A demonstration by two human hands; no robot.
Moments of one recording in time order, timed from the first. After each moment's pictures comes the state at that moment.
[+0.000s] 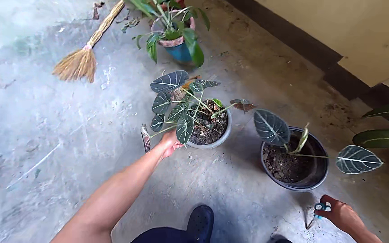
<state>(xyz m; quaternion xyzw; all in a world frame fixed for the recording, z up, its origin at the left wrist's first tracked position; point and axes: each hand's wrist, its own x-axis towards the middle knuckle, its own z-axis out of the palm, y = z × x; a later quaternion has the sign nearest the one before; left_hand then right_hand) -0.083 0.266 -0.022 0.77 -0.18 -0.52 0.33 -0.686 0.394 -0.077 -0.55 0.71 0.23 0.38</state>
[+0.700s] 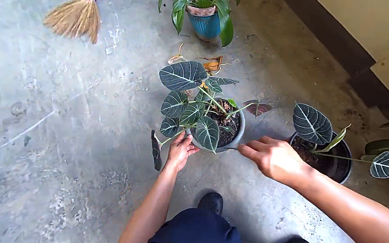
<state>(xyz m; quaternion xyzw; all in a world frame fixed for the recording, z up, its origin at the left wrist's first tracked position) -0.061 0.367 -0.043 0.66 -0.10 -0.53 0.51 -0.351 0.300 0.079 -0.96 0.22 -0.12 0.10</state>
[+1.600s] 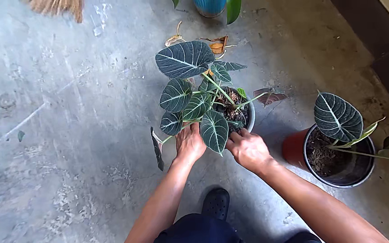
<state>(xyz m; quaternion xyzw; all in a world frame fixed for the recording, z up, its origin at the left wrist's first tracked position) -0.076 0.355 -0.029 0.79 -0.59 -0.14 0.10 -0.277 0.310 0.002 -0.94 0.32 -0.07 0.12</state>
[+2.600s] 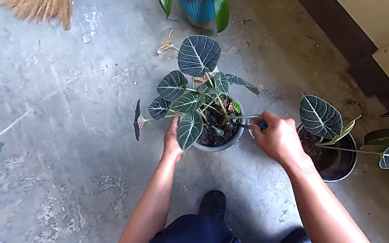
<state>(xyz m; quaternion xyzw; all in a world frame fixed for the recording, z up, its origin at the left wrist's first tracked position) -0.038 0.349 -0.062 0.74 -0.28 -0.44 0.42 -0.317 0.284 0.072 -0.78 0.58 -0.13 0.20</state>
